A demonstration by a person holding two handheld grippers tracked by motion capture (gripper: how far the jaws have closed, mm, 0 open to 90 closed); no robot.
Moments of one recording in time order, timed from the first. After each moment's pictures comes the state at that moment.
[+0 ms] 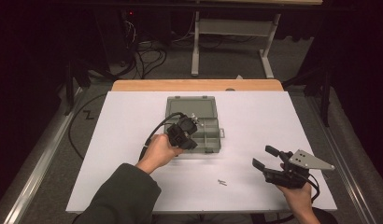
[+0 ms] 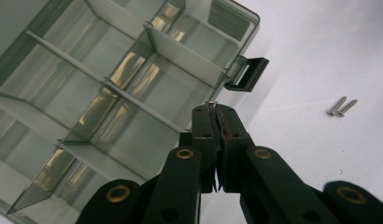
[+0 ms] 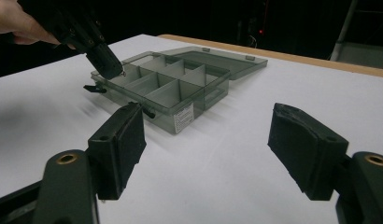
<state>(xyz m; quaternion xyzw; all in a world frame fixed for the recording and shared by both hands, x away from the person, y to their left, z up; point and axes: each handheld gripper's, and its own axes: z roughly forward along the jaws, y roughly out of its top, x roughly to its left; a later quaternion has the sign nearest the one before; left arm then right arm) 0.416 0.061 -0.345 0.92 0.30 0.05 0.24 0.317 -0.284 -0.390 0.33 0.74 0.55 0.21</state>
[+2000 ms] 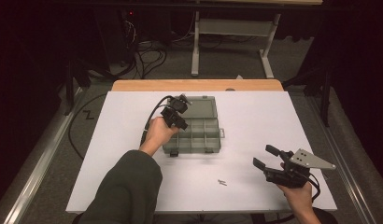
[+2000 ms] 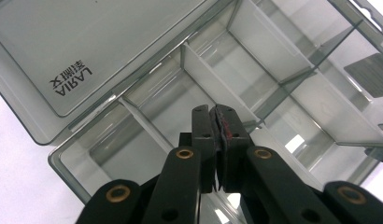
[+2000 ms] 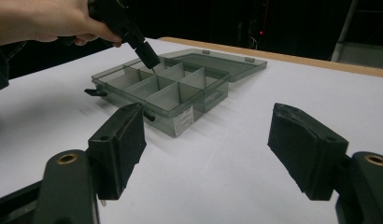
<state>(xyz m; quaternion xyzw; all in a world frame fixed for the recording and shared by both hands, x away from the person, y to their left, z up) 0.493 0.085 -0.364 0.88 0.42 0.05 0.22 0.318 -0.286 -0.389 0.33 0.73 0.55 0.21</state>
